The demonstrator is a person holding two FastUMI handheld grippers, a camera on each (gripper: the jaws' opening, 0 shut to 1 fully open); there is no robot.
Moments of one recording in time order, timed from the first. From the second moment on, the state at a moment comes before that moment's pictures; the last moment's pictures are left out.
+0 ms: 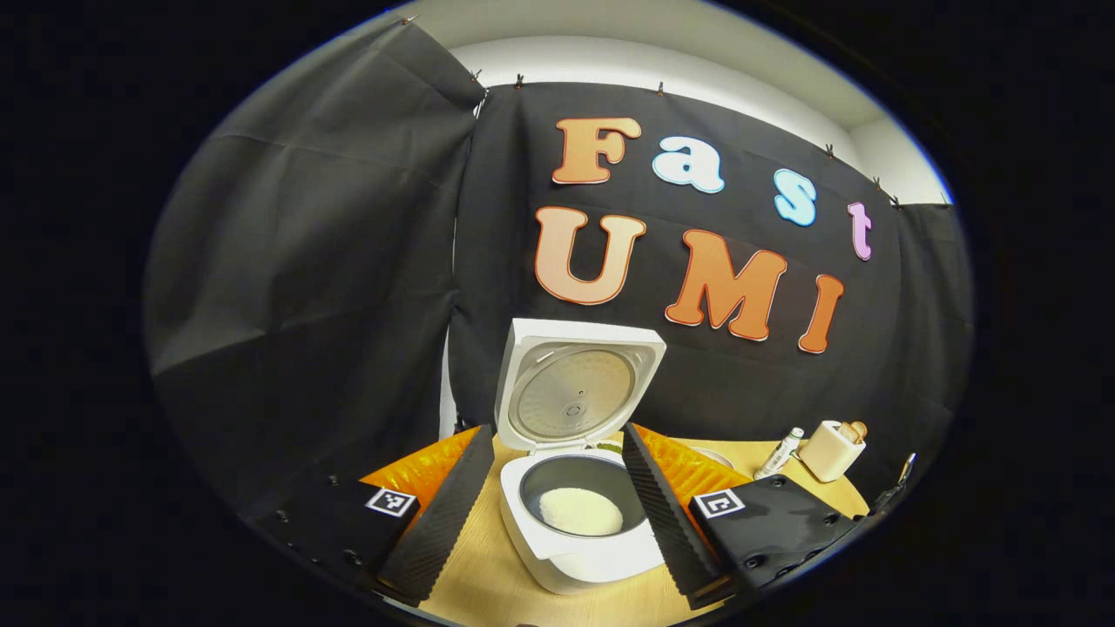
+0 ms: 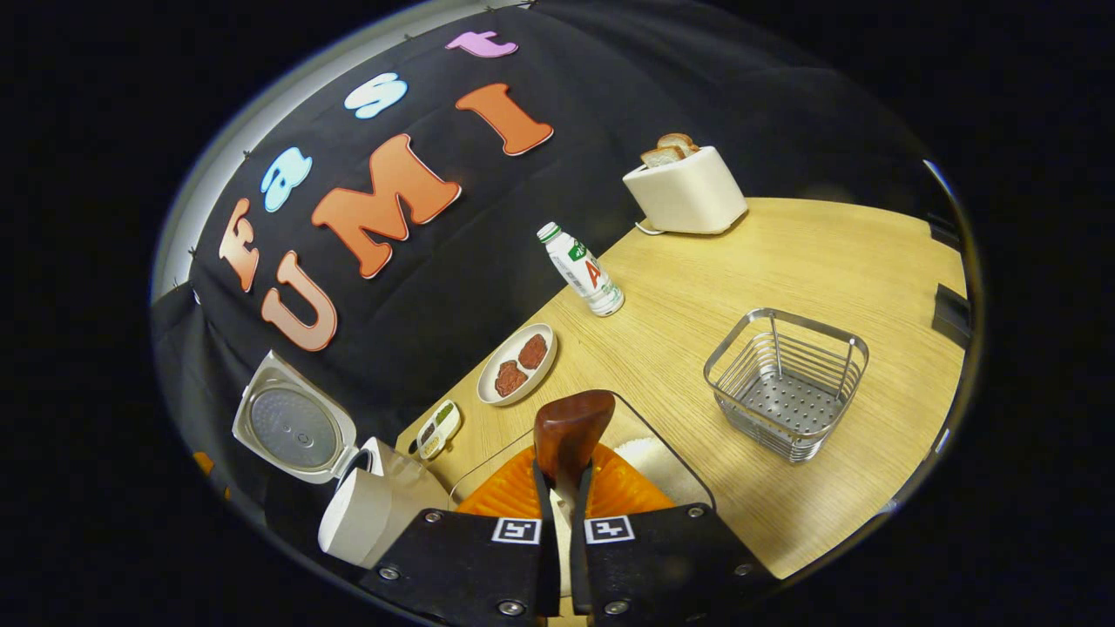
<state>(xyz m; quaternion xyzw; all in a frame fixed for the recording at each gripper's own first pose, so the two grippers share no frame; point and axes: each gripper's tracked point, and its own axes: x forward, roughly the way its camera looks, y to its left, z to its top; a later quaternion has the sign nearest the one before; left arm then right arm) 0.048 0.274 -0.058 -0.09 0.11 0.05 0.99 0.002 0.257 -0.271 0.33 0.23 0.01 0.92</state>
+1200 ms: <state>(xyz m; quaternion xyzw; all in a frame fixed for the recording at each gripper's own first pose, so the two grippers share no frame) 0.023 0.274 -0.039 -0.08 0.09 0.06 0.99 0.010 0.255 -0.230 0.55 0.25 0.02 0.79</state>
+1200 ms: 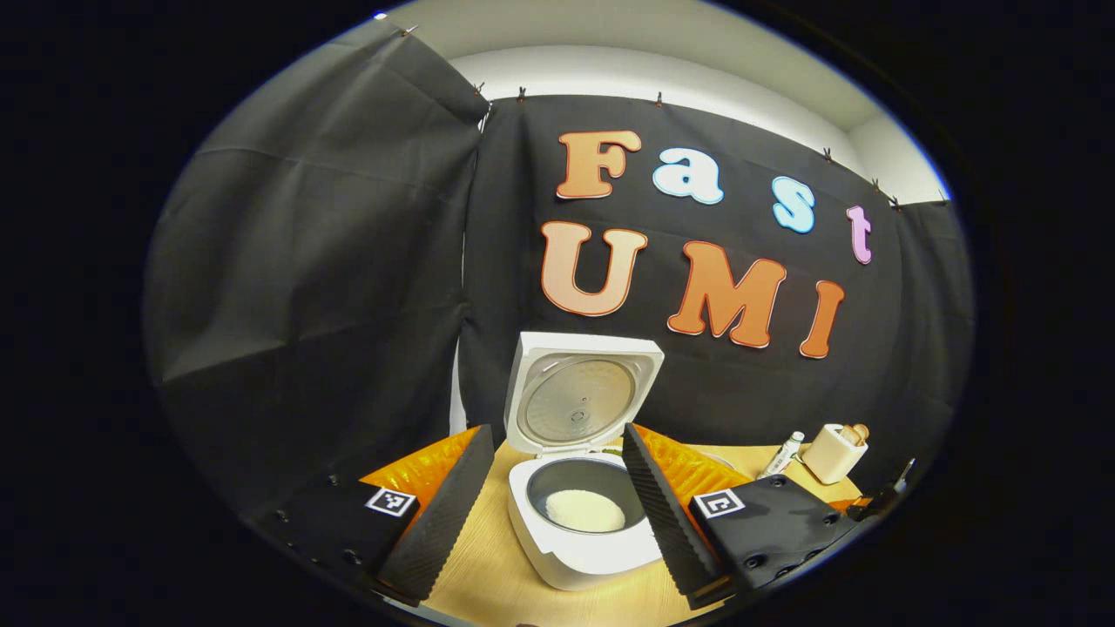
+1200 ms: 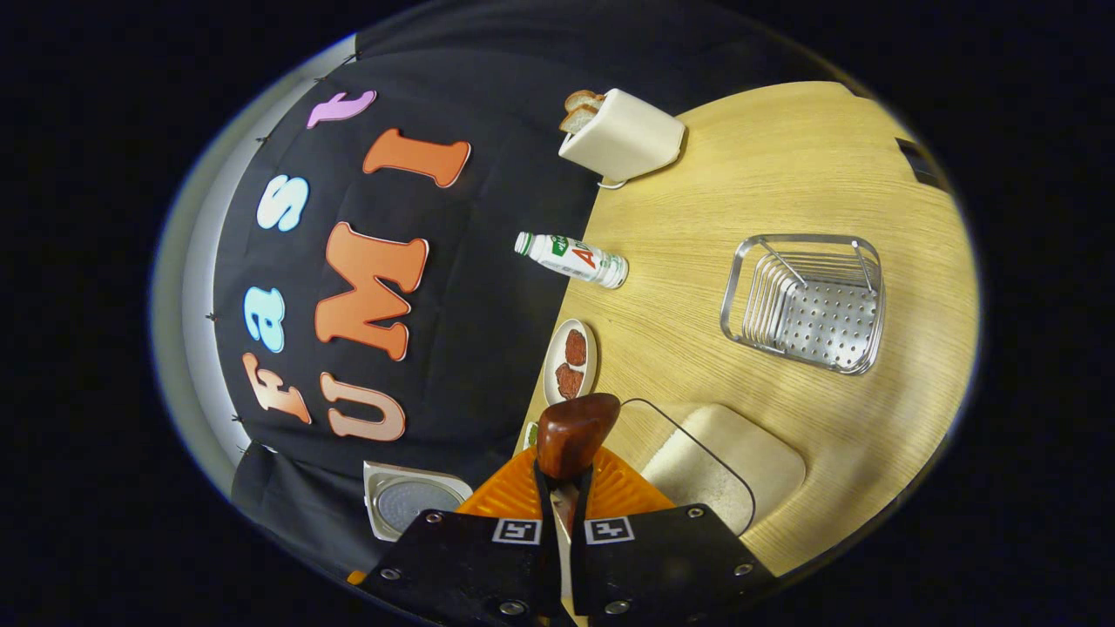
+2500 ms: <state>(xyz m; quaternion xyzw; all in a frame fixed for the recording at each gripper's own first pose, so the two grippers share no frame) 0.016 0.307 -0.077 -0.10 0.11 0.08 0.98 0.083 0.444 -0.095 0.54 0.28 0.16 0.78</state>
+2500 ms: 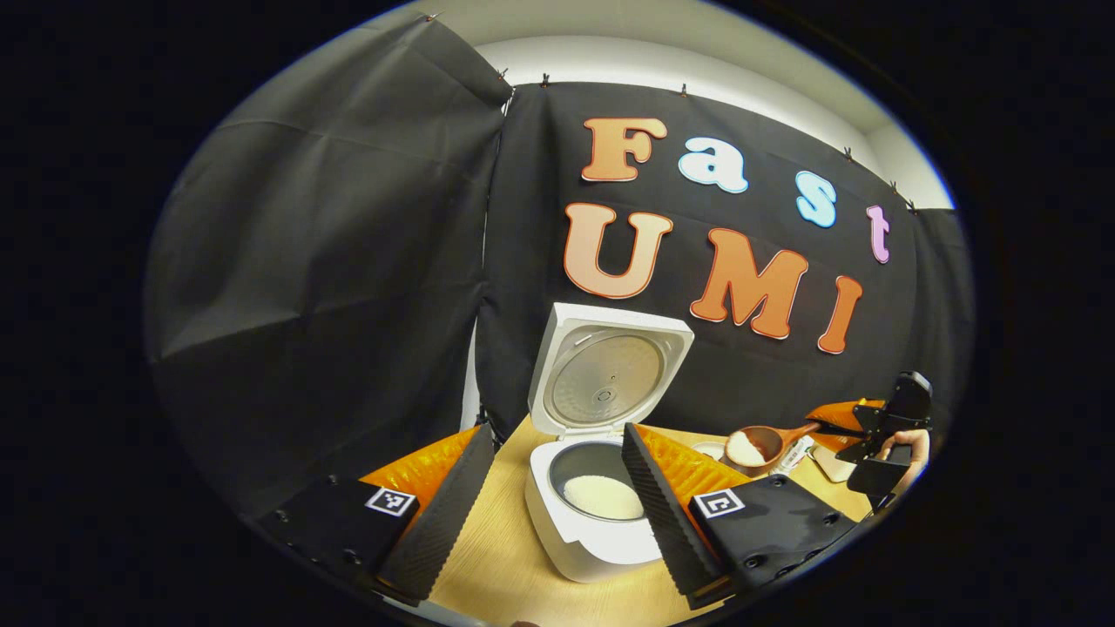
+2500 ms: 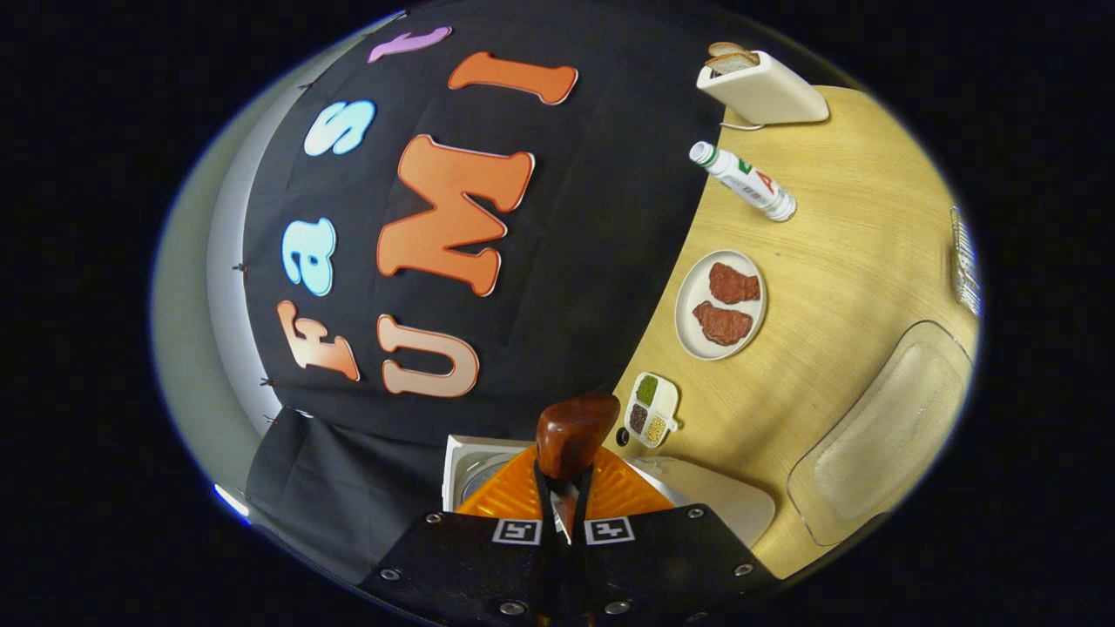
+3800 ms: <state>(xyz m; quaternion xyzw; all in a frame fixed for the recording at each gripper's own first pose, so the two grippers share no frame) 0.009 0.329 -0.091 -0.09 0.12 0.11 0.98 0.089 0.582 -0.083 0.30 0.24 0.25 0.89</state>
